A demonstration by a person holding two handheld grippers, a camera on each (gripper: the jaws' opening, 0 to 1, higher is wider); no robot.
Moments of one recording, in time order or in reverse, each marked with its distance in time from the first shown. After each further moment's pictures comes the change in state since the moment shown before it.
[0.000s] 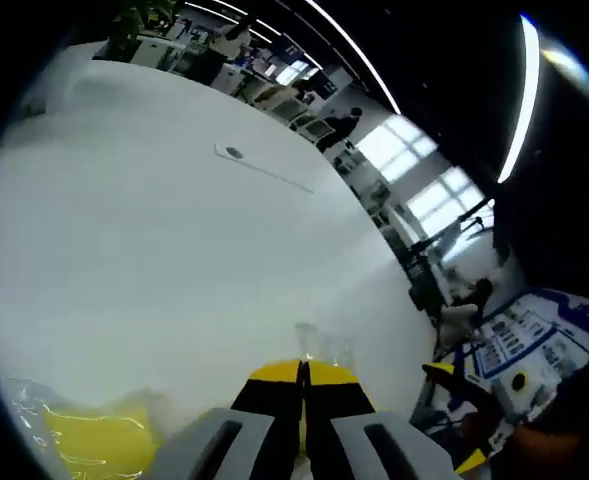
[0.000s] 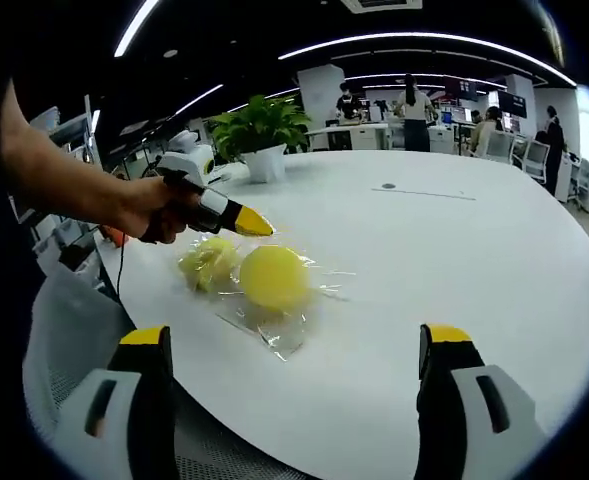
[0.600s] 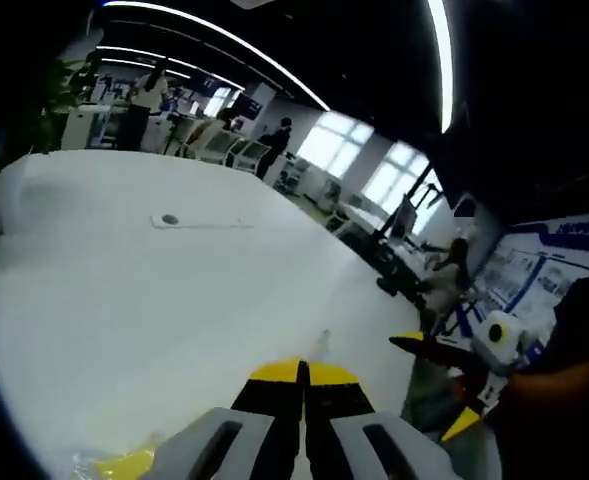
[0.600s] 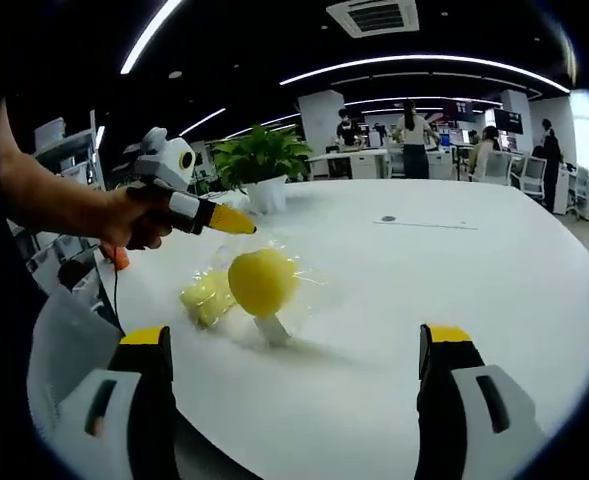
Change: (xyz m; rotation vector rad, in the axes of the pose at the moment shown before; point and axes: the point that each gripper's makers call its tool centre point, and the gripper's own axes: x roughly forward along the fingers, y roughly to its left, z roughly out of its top) left arm -0.035 -0.053 0.029 0.332 -0.059 -0.045; right arm -0.002 0.004 0.040 -0.027 -0.123 0.024
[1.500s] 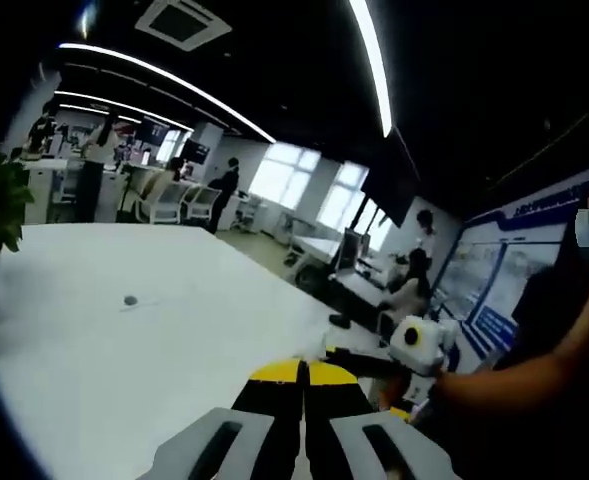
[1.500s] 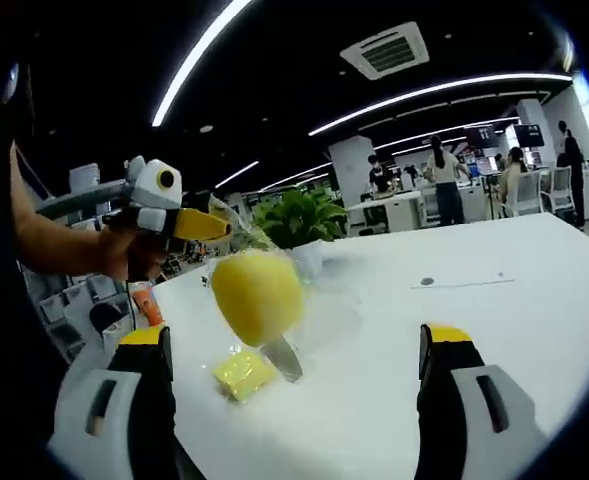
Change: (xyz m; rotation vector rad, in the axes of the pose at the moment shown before) left arm -0.054 -0.090 0.084 0.103 -0.147 -0.200; right arm 0.023 0.017 0.082 0.046 -0.203 0.200
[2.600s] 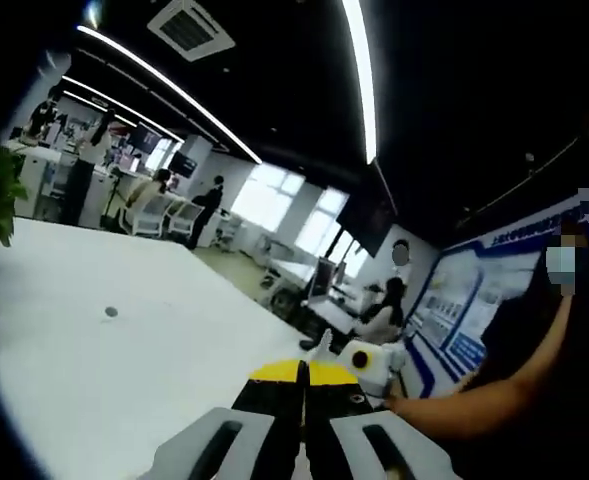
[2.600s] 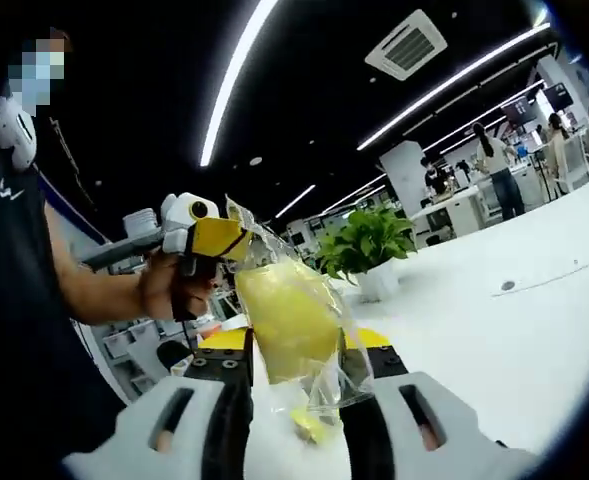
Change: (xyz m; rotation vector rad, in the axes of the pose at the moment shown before) left arm -0.031 -0.020 0.022 -0.041 -0.105 -0.076; right arm 0.029 0.055 0.038 0.137 -0.128 0.274
